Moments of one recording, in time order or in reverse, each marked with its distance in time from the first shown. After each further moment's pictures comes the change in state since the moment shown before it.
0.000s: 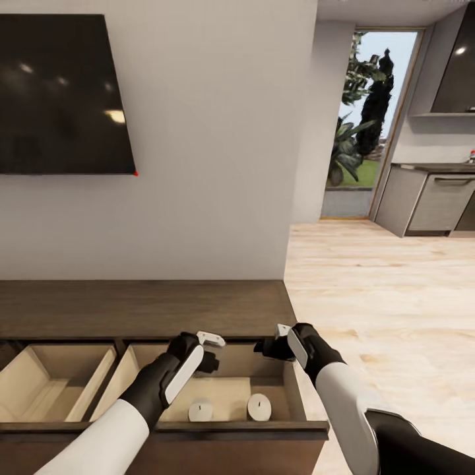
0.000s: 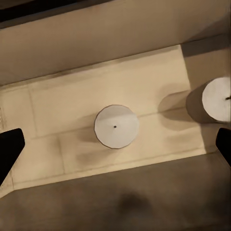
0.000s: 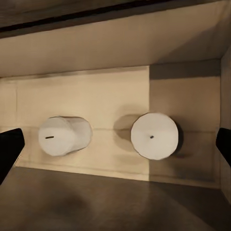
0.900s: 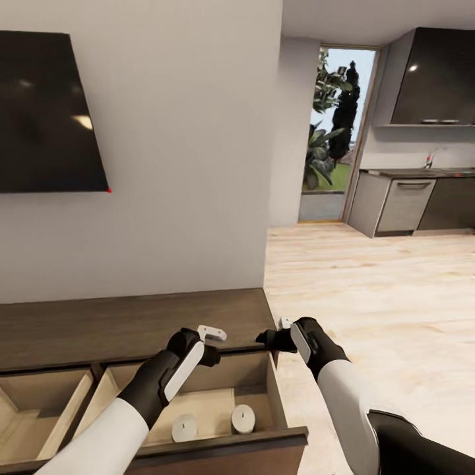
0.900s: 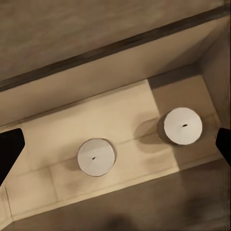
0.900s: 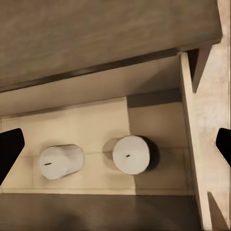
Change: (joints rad) left arm 0.000 0.002 0.001 -0.060 -0.006 0.004 0.005; right arm 0.001 -0.004 -0.016 -0.069 -0.001 0.004 0.008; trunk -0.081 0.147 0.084
